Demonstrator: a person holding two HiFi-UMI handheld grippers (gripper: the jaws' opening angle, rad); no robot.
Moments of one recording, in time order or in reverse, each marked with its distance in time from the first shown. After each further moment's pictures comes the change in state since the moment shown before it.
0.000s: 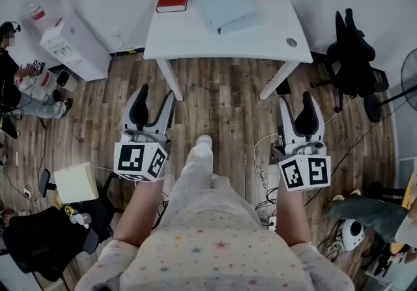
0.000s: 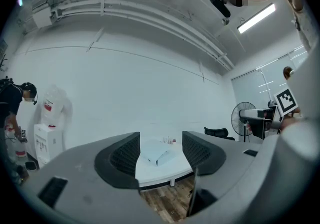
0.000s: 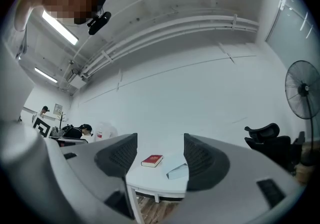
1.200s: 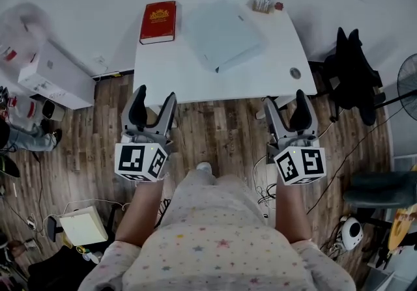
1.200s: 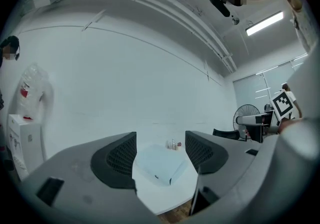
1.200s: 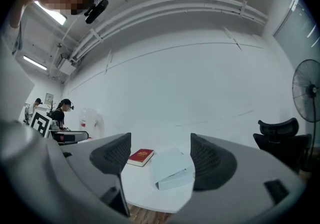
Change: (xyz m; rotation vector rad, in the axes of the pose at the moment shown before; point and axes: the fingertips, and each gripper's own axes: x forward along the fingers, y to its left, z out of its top) left arm 0.220 0.109 -0.021 -0.048 0.012 -0.079; right arm 0.229 -0.047 -0.052 -0.030 0.136 -0.064
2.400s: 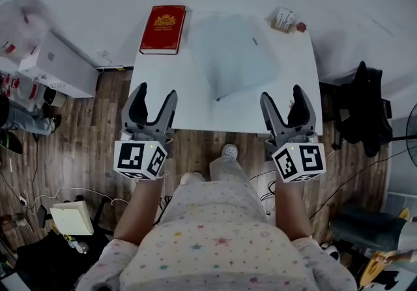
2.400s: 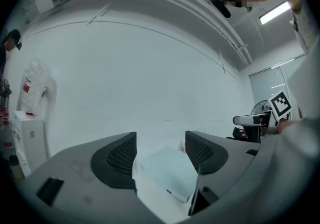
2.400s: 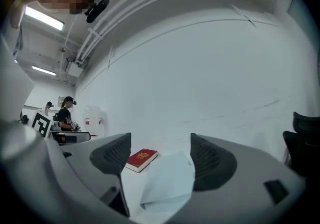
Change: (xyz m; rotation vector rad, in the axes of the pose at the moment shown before) left arm 0.137 0.040 -0.022 -0.023 0.037 0.143; right arm 0.177 -0.064 -0.014 0.019 0.066 0.175
